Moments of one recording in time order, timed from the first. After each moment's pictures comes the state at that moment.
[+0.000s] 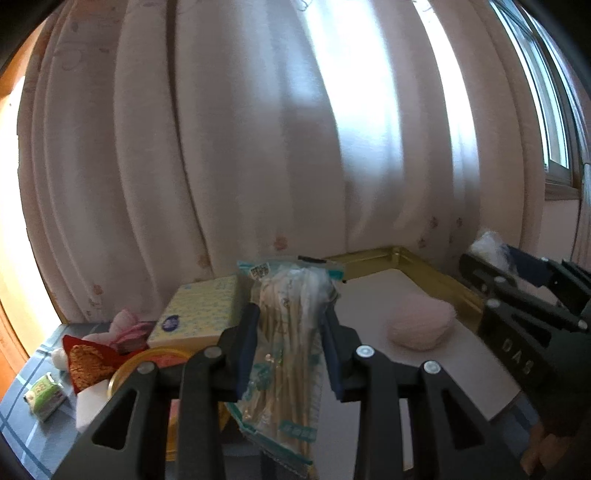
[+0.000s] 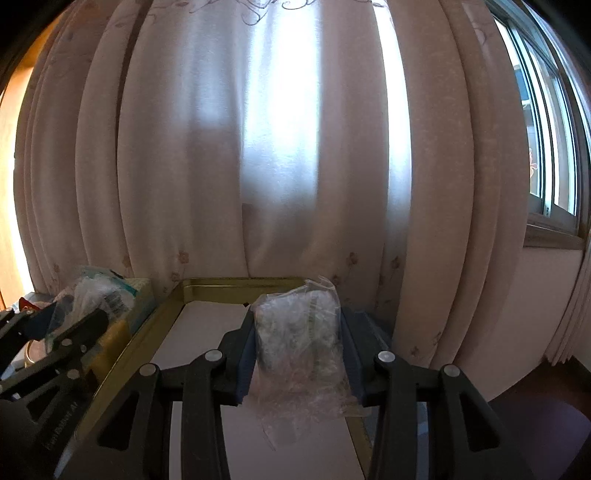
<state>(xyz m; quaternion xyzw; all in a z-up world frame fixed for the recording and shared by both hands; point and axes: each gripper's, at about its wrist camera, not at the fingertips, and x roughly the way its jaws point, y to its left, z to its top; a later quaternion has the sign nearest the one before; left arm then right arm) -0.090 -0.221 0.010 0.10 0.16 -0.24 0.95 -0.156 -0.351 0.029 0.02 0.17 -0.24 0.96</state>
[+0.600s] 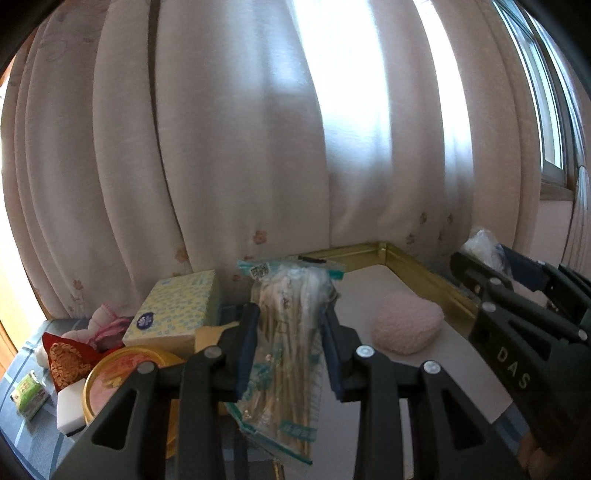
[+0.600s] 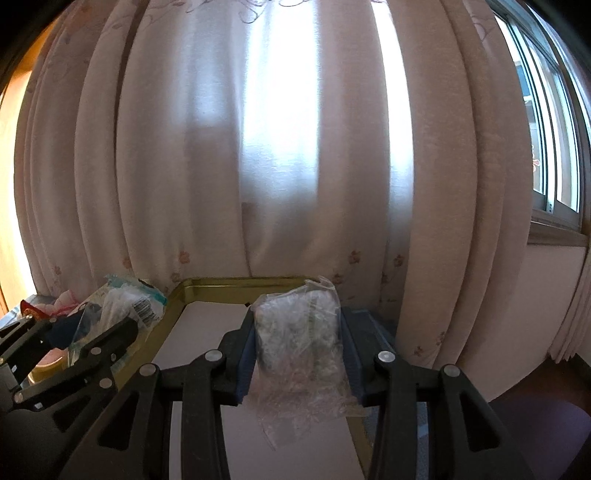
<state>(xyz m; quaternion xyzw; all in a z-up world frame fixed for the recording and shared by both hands) -0.082 -0.237 0.008 0.10 0.18 -0.25 0.95 -0.154 -0.350 0.027 0.03 0.17 -0.25 0.95</state>
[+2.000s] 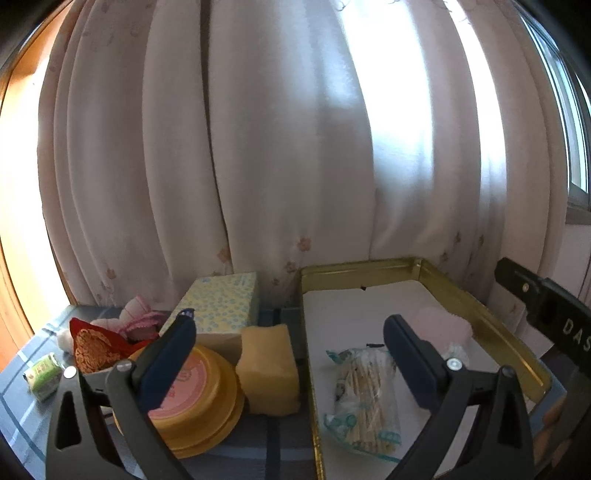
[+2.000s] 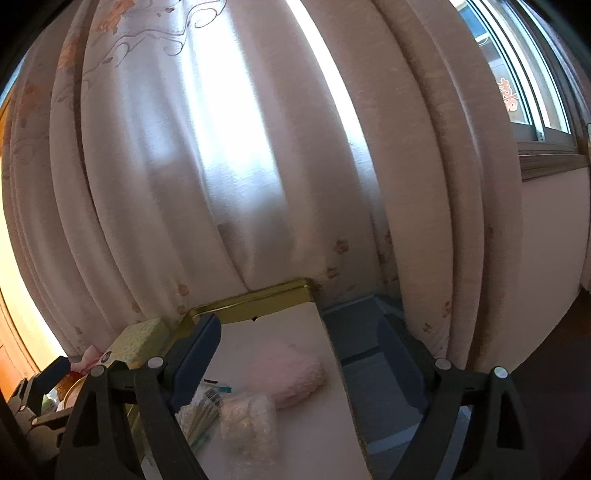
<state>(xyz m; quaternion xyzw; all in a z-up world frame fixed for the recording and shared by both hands) -0.081 -0.214 0.012 0.06 0.16 -0.19 0.97 -0.166 -0.383 0.028 0.16 0.13 -0.23 0.95</state>
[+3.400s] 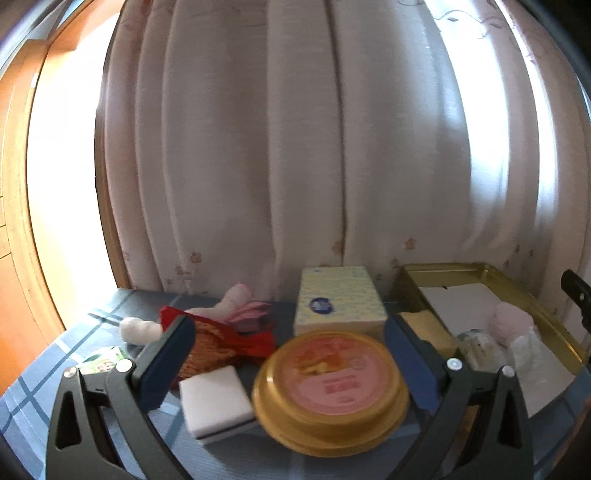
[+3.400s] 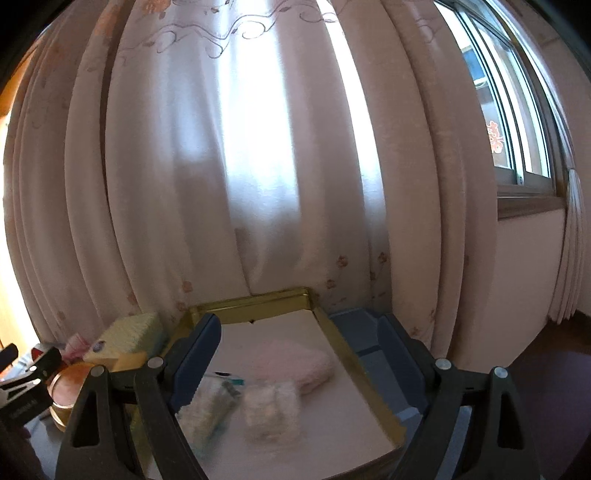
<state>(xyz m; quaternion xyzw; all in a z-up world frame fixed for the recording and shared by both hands) -0.045 -0.092 0.010 0.03 0.17 -0.13 0.98 -0.166 -0.321 0.039 0.09 0.12 -0.29 0.95</state>
